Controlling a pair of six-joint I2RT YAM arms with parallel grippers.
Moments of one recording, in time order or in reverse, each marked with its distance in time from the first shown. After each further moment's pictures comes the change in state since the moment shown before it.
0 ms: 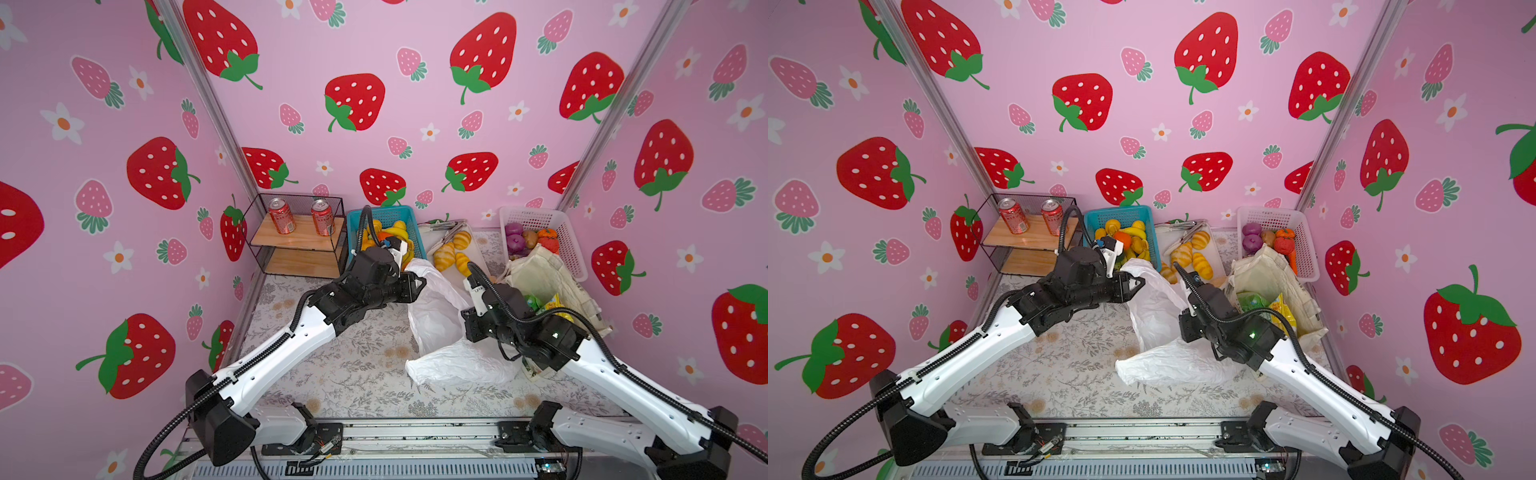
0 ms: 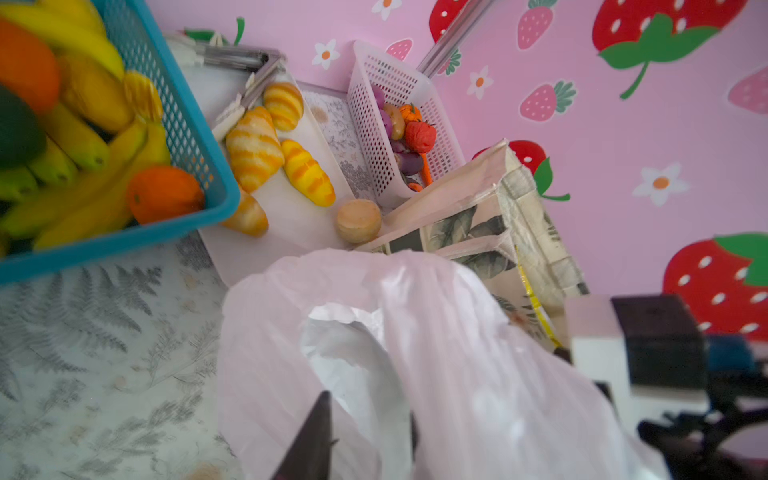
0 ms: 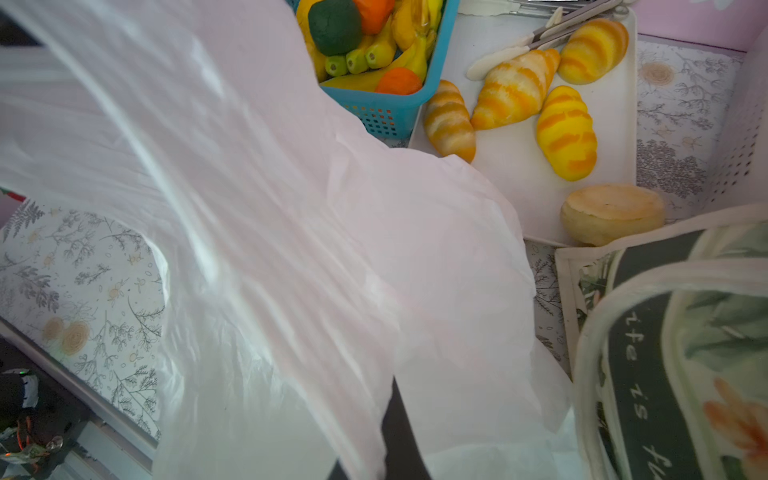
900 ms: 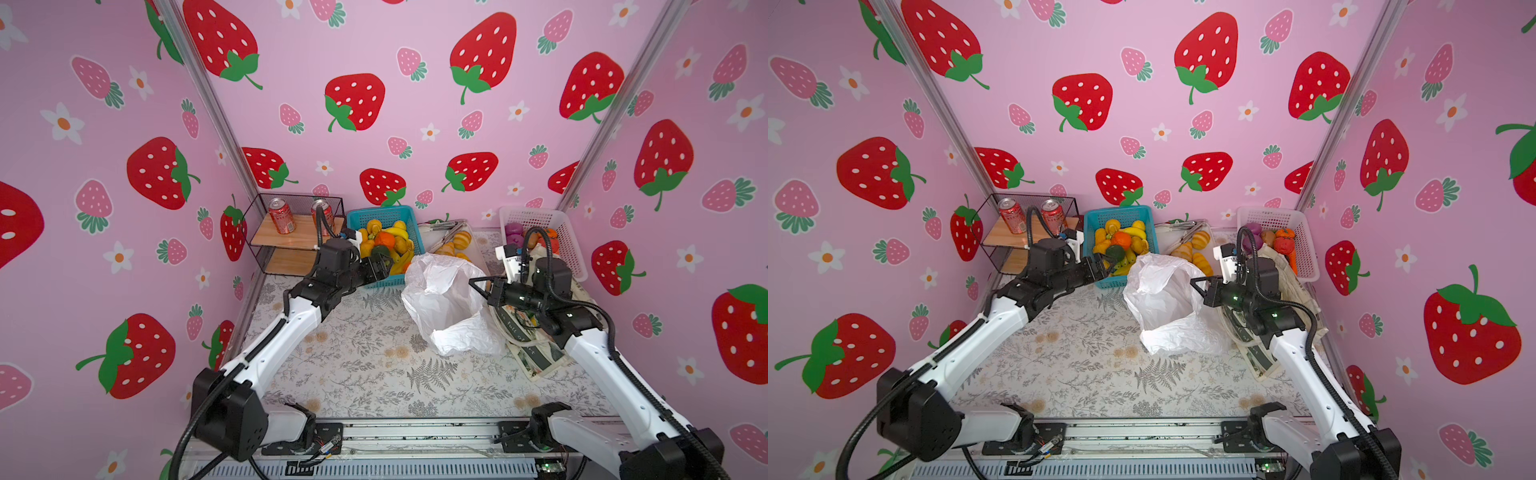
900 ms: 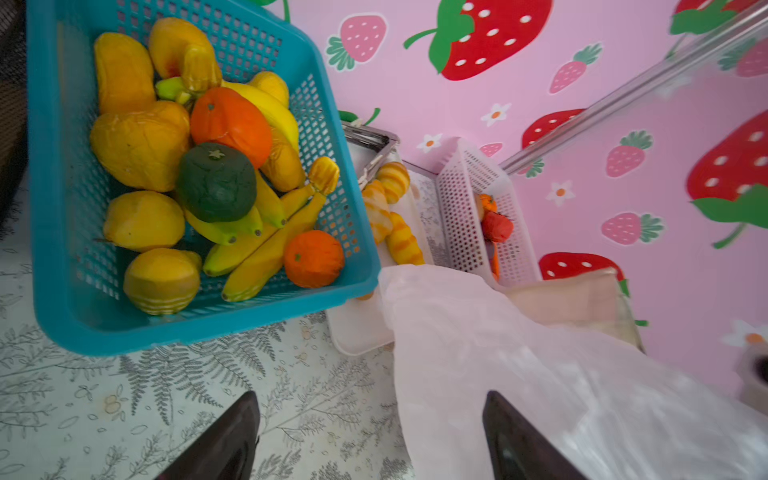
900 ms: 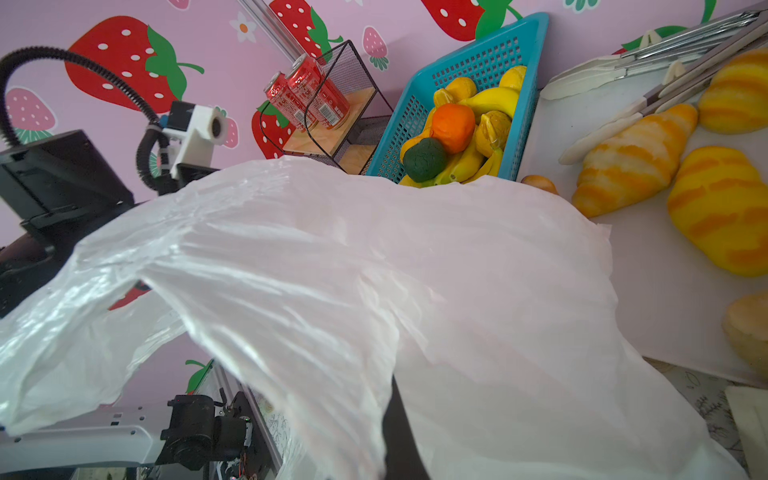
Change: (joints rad) left arm 0.336 0.101 -0.095 0.145 0.014 0.026; right arm -0.508 0.059 -0.122 0.479 -0.799 0.078
